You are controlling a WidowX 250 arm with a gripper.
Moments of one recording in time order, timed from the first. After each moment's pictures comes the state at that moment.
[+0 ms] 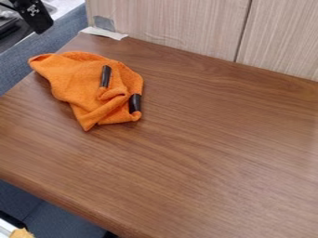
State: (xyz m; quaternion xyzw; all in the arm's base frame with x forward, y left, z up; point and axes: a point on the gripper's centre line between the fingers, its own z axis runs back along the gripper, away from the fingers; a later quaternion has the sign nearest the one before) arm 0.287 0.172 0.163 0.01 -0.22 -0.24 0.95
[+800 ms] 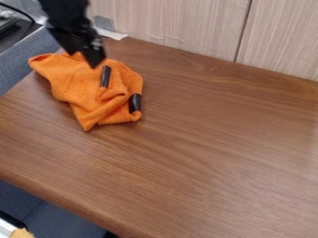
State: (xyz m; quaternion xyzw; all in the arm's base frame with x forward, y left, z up) arm 0.296 0.094 0.121 -0.04 -0.18 -0.15 0.97
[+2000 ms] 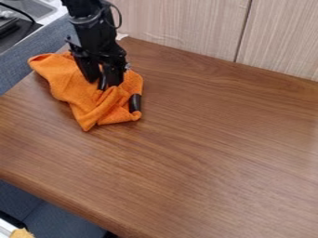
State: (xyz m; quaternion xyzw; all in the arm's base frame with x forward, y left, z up) arm 0.311 0.090 0.071 -0.01 -0.09 -0.04 1.00
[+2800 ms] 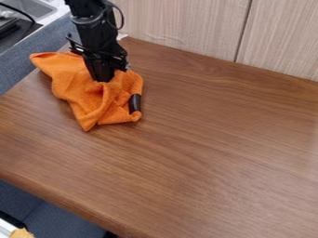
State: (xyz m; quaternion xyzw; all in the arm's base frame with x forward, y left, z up) arm 0.317 0.091 0.078 0.01 -0.11 -0.05 0.99
